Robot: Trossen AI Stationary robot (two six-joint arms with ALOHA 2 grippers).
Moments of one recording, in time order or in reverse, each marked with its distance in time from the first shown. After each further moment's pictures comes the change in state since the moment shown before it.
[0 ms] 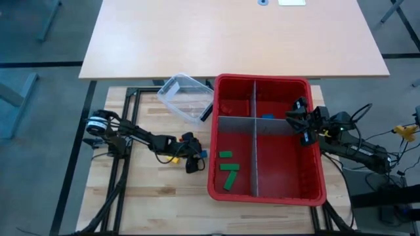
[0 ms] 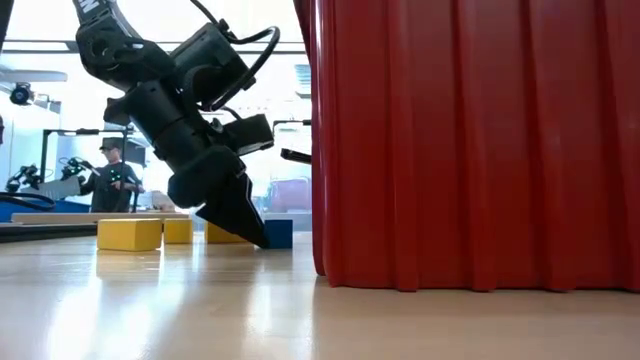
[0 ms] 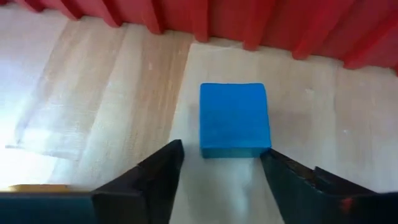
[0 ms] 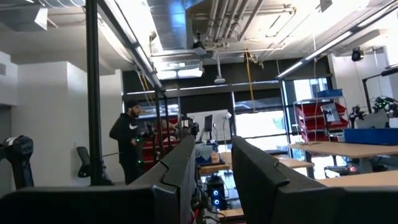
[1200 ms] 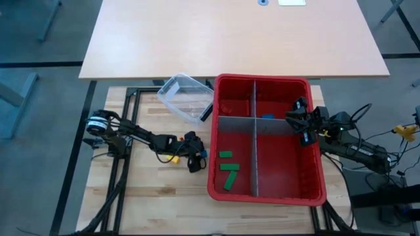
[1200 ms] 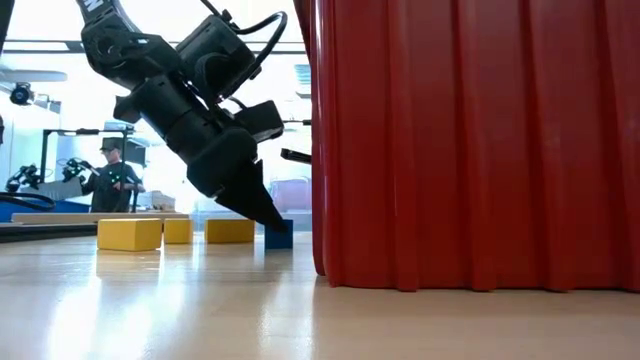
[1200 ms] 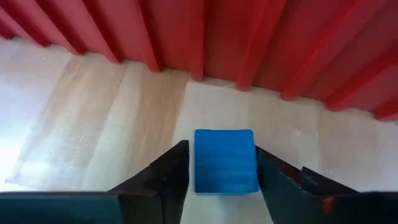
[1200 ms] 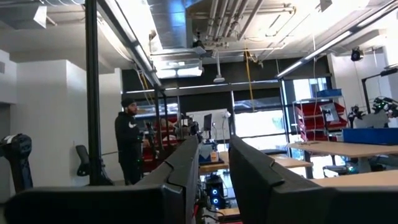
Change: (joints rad) left arm 0.007 0.000 0.022 0.060 0.024 -0.010; right arm 0.000 0.000 0.000 -0.005 0.000 -0.006
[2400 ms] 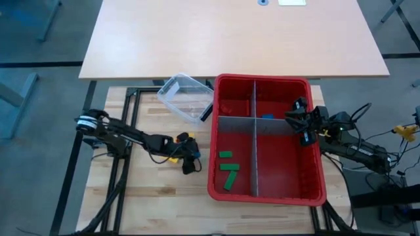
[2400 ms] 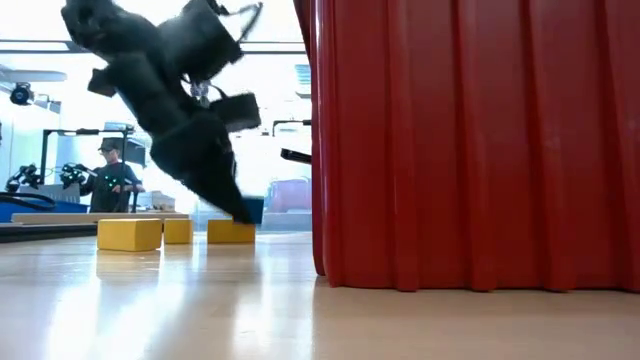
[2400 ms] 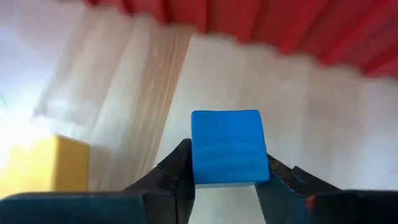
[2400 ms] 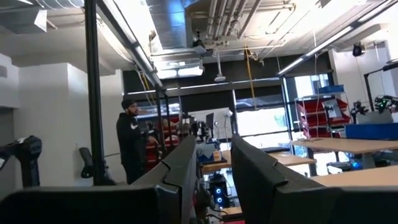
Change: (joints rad) left arm -0.056 -0.127 -0.004 -0.242 -0.050 -0.097; right arm 0.000 0.000 0.000 -0.006 0.000 0.029
